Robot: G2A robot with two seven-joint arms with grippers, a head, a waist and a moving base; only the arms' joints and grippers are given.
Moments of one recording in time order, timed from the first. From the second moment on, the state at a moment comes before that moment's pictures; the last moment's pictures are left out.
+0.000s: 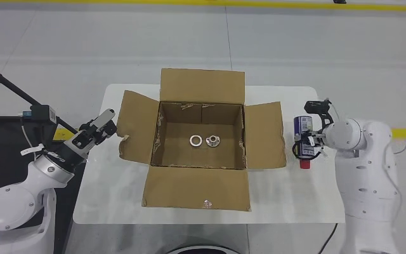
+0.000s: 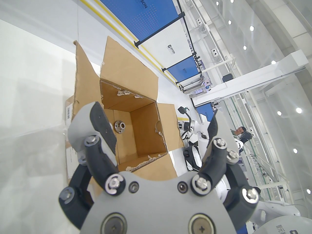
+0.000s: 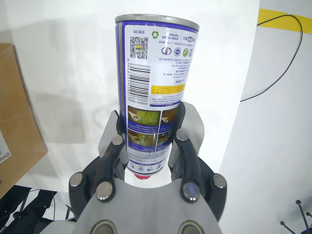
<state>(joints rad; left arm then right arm) 1.55 -1.18 -1.96 -2.17 -0.07 0.06 -0.74 -0.81 -1.20 1.52 -1.42 -1.17 -0.03 1.49</state>
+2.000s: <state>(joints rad) 1.55 -1.18 -1.96 -2.17 -0.07 0.06 -0.74 -0.71 -1.18 1.37 -1.22 -1.18 -0.02 1.46</state>
